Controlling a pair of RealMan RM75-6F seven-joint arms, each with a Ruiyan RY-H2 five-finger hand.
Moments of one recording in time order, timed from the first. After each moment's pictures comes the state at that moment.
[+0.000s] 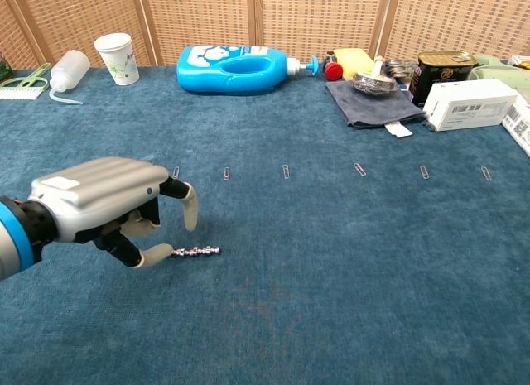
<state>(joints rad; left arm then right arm) -0.52 -1.61 -0.04 -1.79 1.19 1.05 0.69 0.07 -1.22 0.02 -1.61 -1.51 1.45 0.06</state>
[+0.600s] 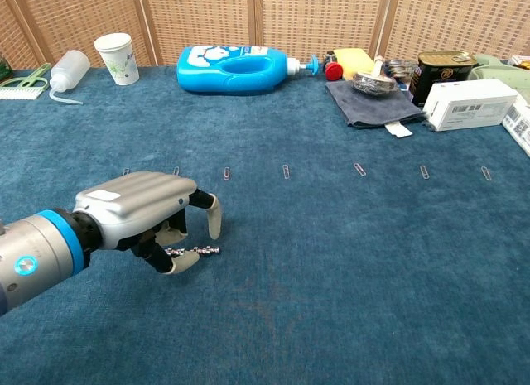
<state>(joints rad) -0.57 -1.72 -0.06 -1.67 1.13 1.03 0.67 0.07 -1.22 0.03 -1.60 -1.49 1.44 0.07</state>
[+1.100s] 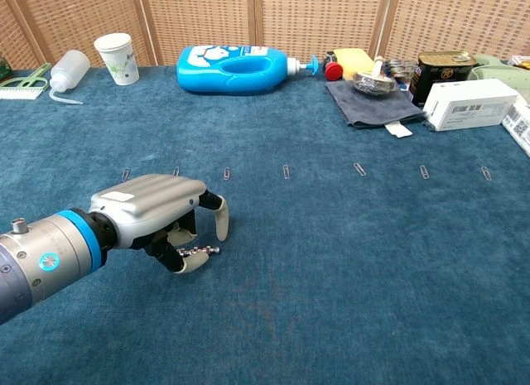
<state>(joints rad) -0.60 -1.76 -0.07 -1.63 1.09 1.02 0.65 0.07 -1.22 0.03 -1.60 -1.47 1.42 0.06</state>
